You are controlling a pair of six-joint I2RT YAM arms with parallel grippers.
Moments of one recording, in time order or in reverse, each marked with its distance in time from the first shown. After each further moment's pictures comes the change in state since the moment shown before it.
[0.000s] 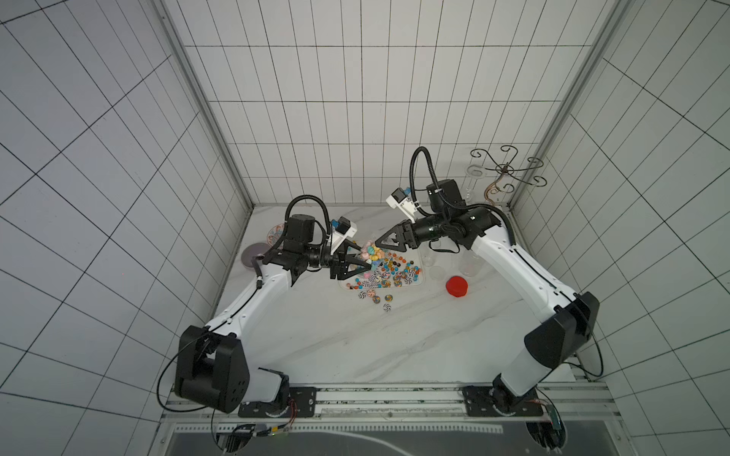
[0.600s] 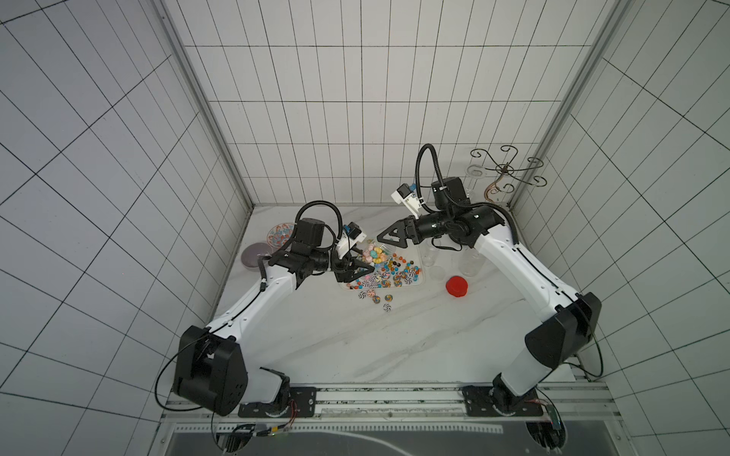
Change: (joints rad) left arm -0.098 -0.016 0.008 -0.108 -0.390 0.064; right arm -0.051 -0.008 0.000 0.022 0.038 0.053
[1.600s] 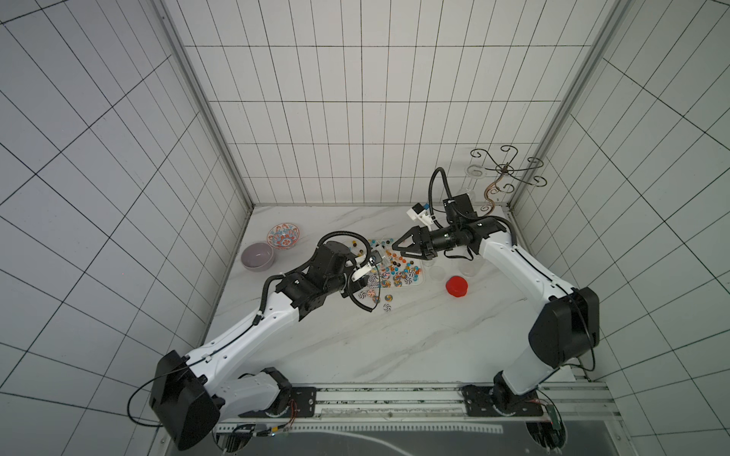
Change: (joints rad) left arm -0.301 -0.179 -0.099 -0.014 -0.792 0.236; right arm -0.089 0.016 -0.251 0.039 -0.229 0.178
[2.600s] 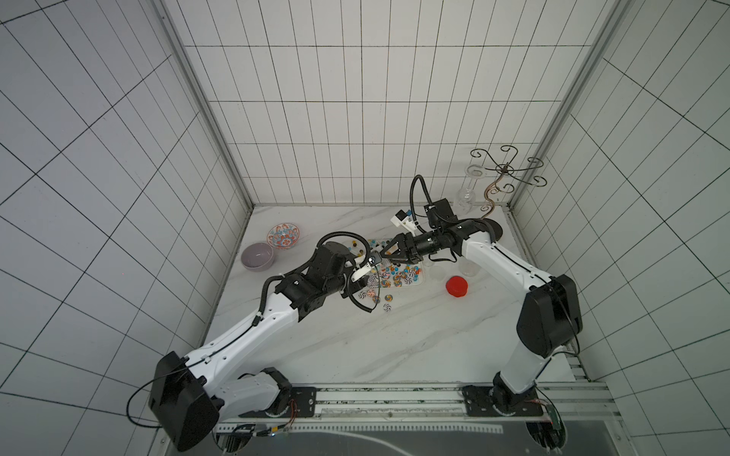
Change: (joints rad) left arm 0.000 -0.006 -0.009 0.005 0.011 -0.004; right arm 0.063 0.069 0.011 0.070 0.021 0.002
